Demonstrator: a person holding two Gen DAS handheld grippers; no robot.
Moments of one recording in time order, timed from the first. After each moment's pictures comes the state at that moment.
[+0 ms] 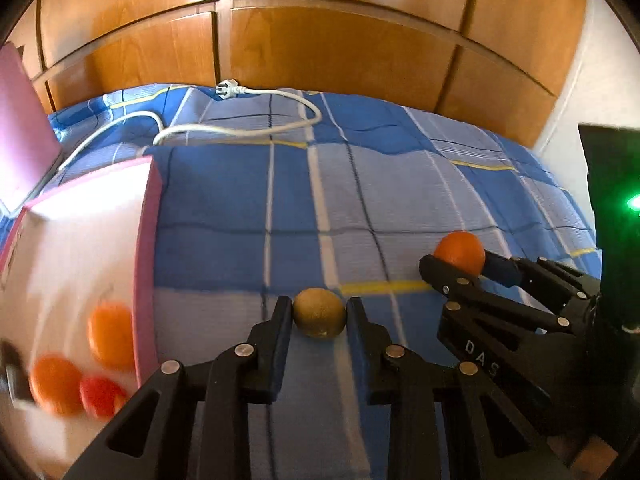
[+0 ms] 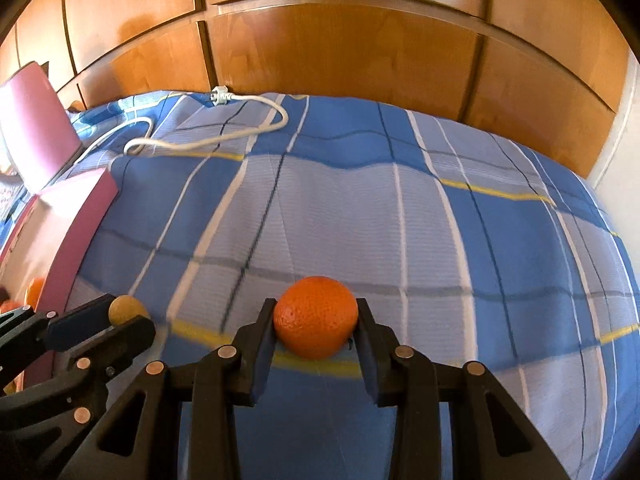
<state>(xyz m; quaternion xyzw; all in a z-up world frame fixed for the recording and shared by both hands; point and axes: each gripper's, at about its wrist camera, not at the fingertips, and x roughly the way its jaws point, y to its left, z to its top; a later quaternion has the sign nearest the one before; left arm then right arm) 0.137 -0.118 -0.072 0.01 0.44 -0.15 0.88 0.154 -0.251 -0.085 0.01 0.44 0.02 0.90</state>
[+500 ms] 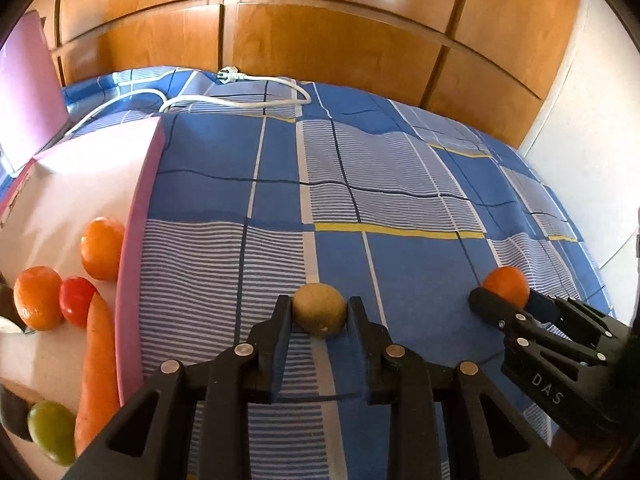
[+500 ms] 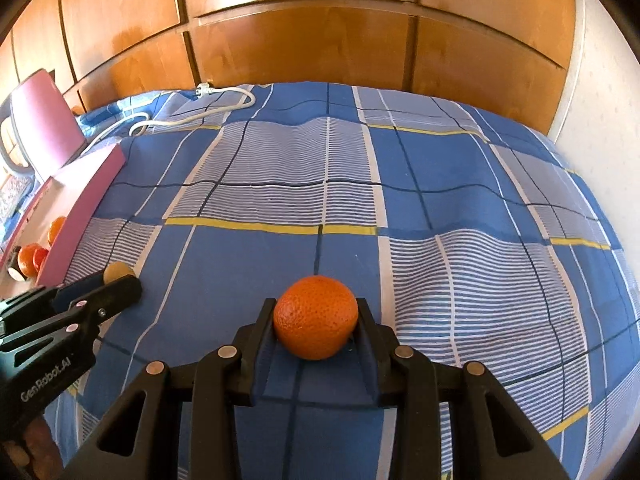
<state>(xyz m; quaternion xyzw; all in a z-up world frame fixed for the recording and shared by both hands) 0.099 -0.117 -0.086 -0.01 0.44 -0.15 0.89 0.070 -0.288 -0.090 0.04 0.43 -0.01 0.90</state>
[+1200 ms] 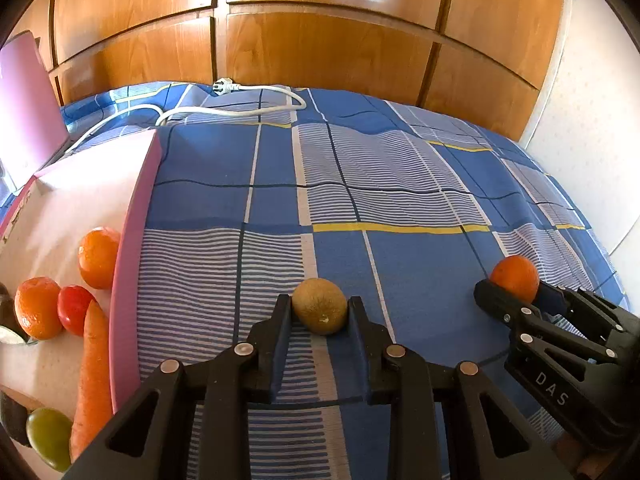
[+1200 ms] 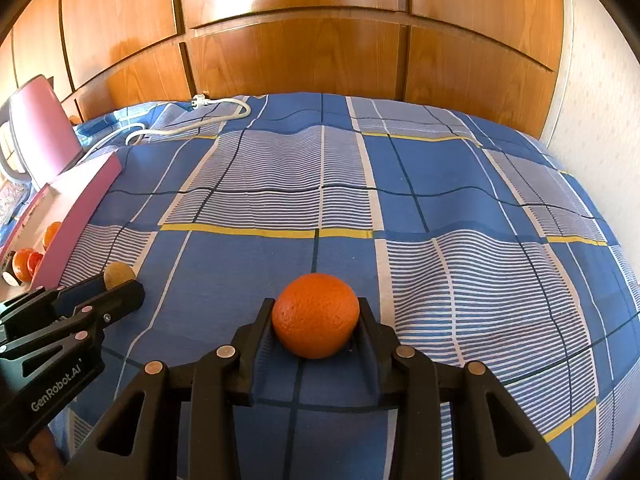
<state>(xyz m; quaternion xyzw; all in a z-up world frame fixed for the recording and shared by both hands) 0.095 -0.122 -0.089 0.02 0.42 -0.15 0.90 0.062 -0.284 -0.095 0.04 0.41 -0.02 0.91</state>
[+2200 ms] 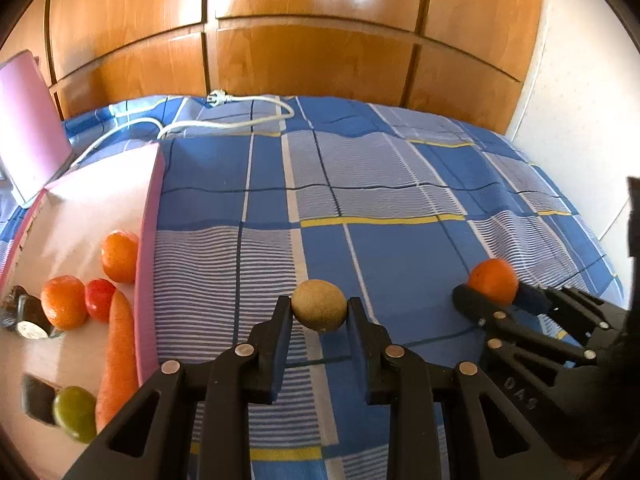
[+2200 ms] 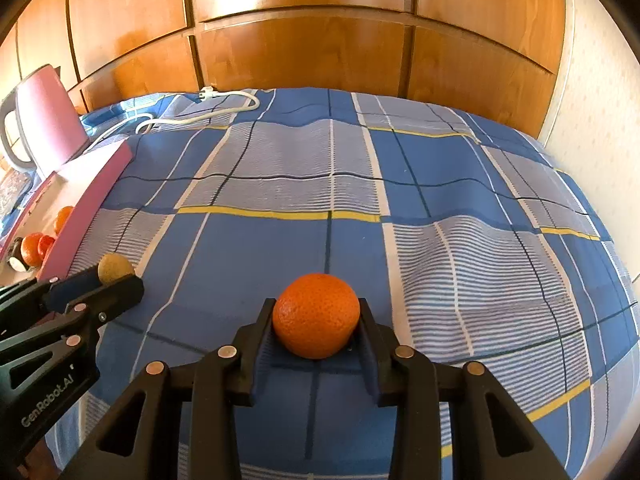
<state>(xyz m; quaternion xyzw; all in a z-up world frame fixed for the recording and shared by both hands) 0.070 -0.121 -0.070 0.03 0.41 -0.16 0.90 0.048 -0.272 -0.090 0.03 0.42 -0.02 0.91</state>
